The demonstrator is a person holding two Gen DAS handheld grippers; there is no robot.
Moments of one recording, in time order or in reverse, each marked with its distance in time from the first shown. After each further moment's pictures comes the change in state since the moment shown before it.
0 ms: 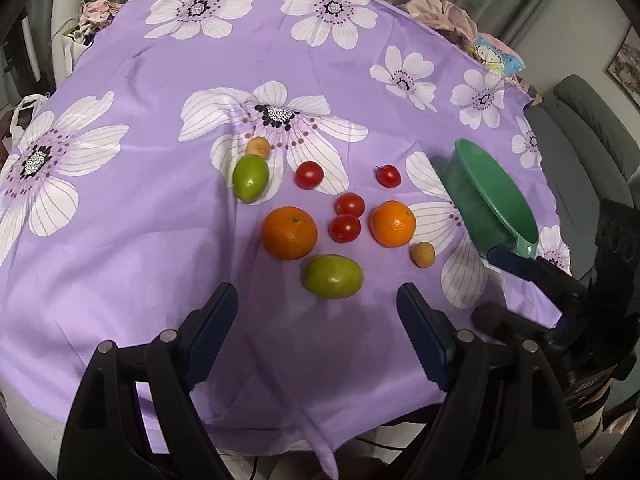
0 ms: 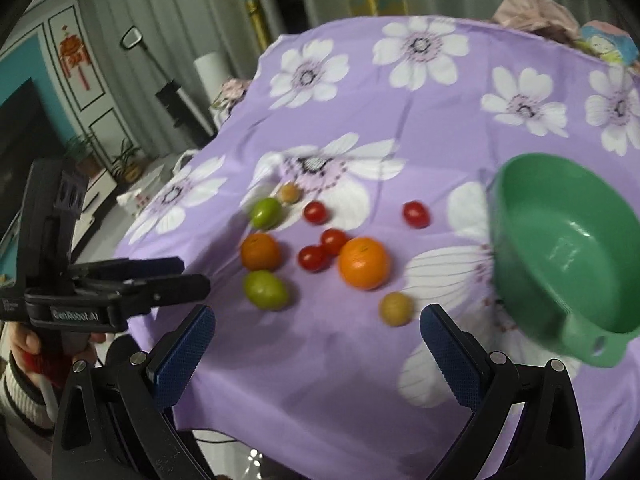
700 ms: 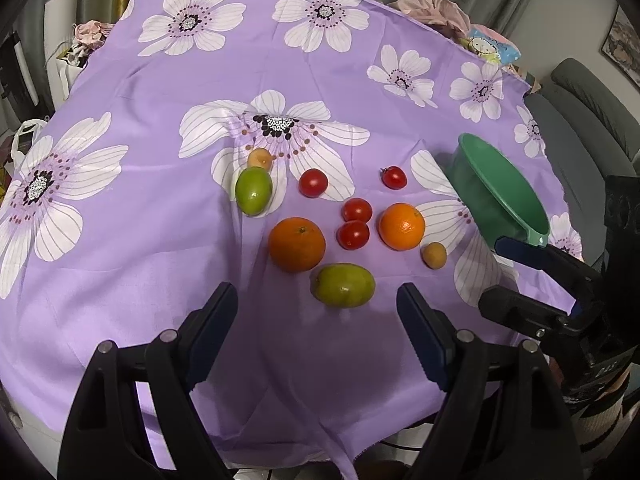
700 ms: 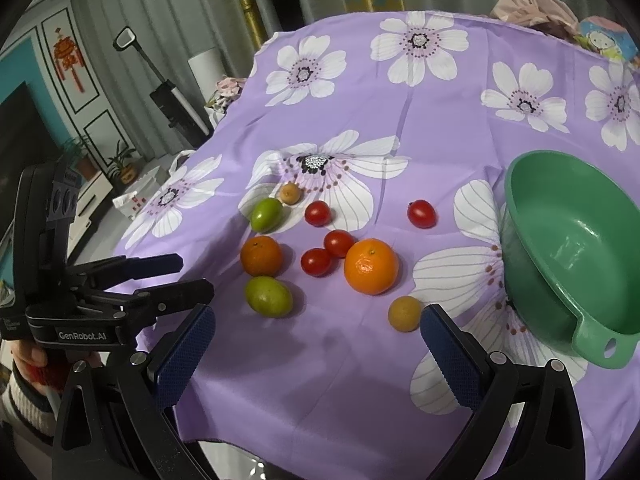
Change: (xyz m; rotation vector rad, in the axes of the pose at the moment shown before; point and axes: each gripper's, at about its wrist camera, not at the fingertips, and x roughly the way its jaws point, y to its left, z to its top) left arm 0.007 -0.002 0.003 0.067 -0.019 0.036; right arm 0.003 -0.002 0.006 0.020 0.004 -0.005
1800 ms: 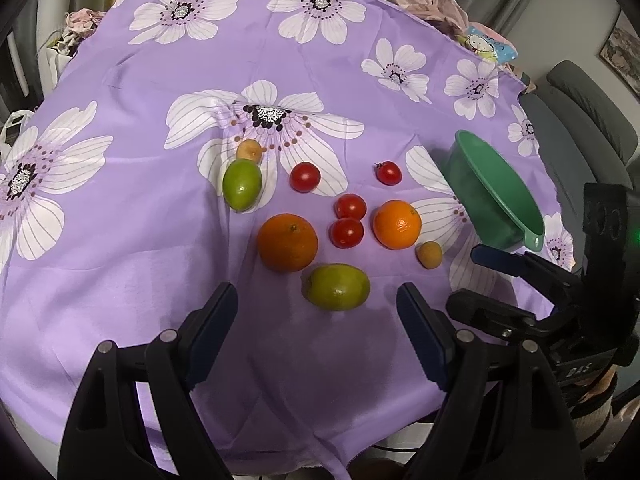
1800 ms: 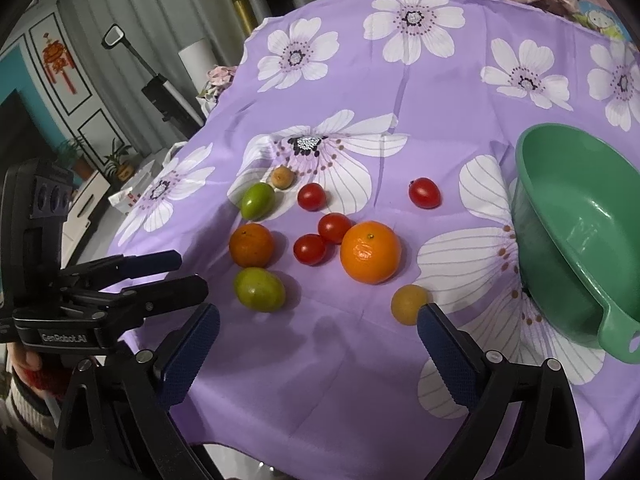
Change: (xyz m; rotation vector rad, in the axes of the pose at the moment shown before) left arm 0.012 0.001 0.002 -0.017 0.028 -0.047; right arm 0.020 -0.010 -0.005 0.045 0.048 0.008
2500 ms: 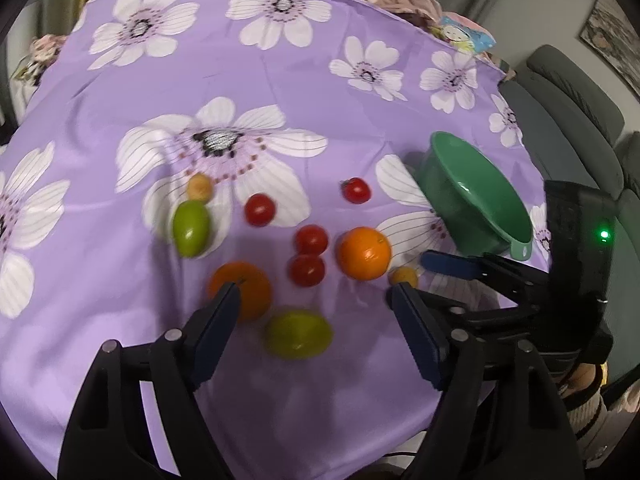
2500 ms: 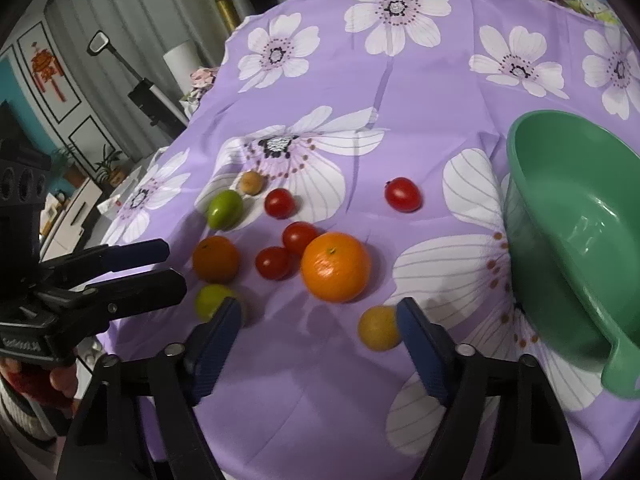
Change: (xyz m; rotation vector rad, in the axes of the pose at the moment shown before) left arm 0.022 -0.030 0.032 0.093 0.008 -0.057; right arm 0.018 -0.028 0.015 0.031 0.017 -0.011
